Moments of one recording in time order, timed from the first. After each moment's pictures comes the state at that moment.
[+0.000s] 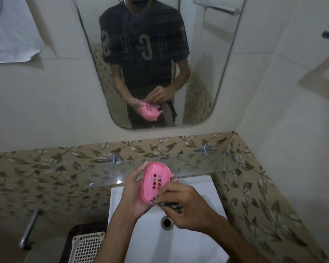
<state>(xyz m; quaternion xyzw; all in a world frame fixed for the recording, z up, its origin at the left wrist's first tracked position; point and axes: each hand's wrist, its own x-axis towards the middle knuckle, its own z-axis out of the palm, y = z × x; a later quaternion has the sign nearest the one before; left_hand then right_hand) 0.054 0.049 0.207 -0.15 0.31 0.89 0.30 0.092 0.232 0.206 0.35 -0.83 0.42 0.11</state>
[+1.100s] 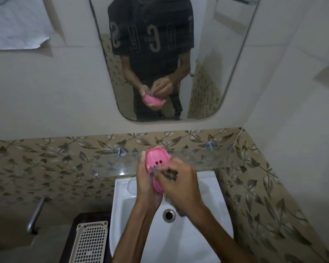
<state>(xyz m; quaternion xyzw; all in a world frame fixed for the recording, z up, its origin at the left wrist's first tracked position) 0.056 0.081 0.200 -0.17 0.37 0.91 0.08 0.082 0.184 0.228 0.08 -0.85 0.50 0.14</state>
